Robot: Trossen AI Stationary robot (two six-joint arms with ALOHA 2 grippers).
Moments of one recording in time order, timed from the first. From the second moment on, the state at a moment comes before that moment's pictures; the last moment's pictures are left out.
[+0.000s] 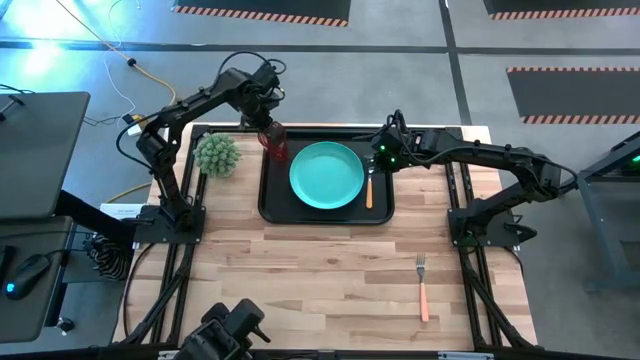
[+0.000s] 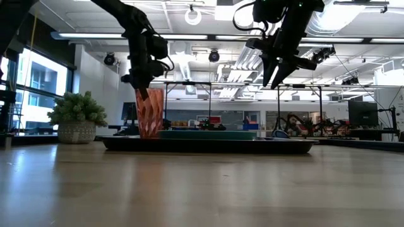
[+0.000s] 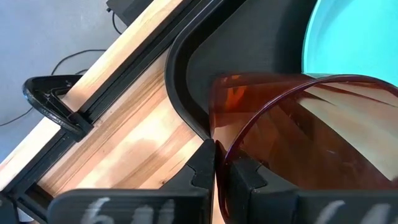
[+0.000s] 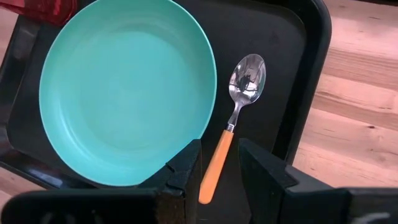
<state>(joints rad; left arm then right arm) 0.86 1.83 1.63 -1.18 0.02 0.06 -0.36 1.41 1.16 -0.85 0.20 0.88</state>
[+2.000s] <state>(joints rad) 0.86 1.83 1.79 -1.24 0.03 0.05 -0.36 1.41 1.16 -0.85 0.21 0.87</state>
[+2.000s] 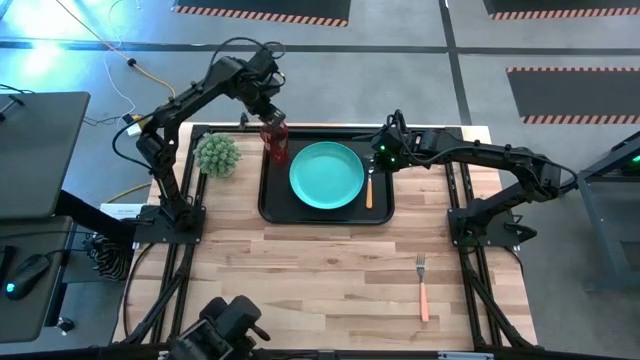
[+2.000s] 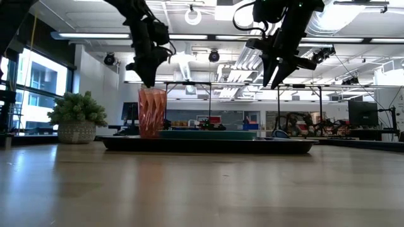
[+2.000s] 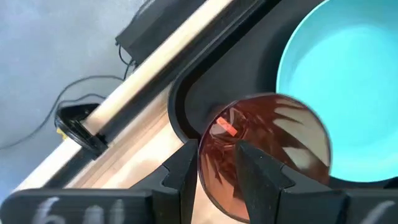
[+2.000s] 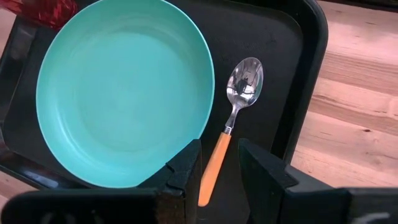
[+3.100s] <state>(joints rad) 0.58 1.40 1.48 -0.93 0.10 -0.09 0.00 1.41 1.16 -1.09 0.01 1.19</state>
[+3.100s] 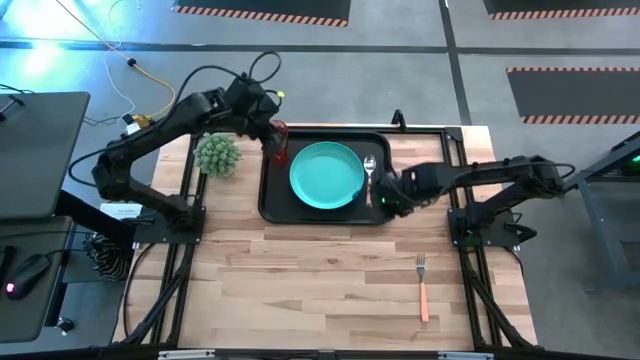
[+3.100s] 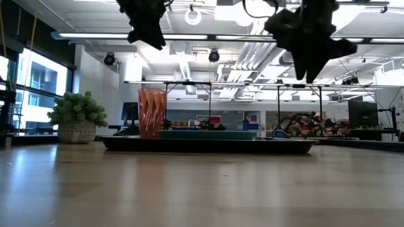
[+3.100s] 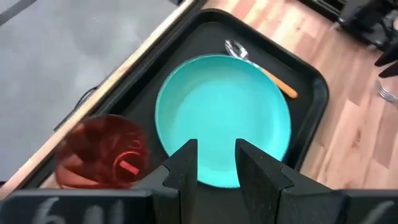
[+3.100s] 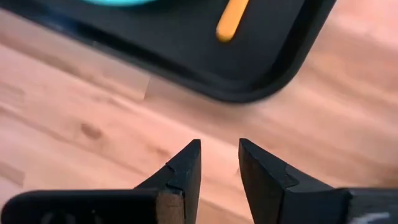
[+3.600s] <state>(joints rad) 0.45 1.31 1.44 -0.93 0.10 -0.09 0.40 1.41 1.16 -1.09 -0.03 1.73</state>
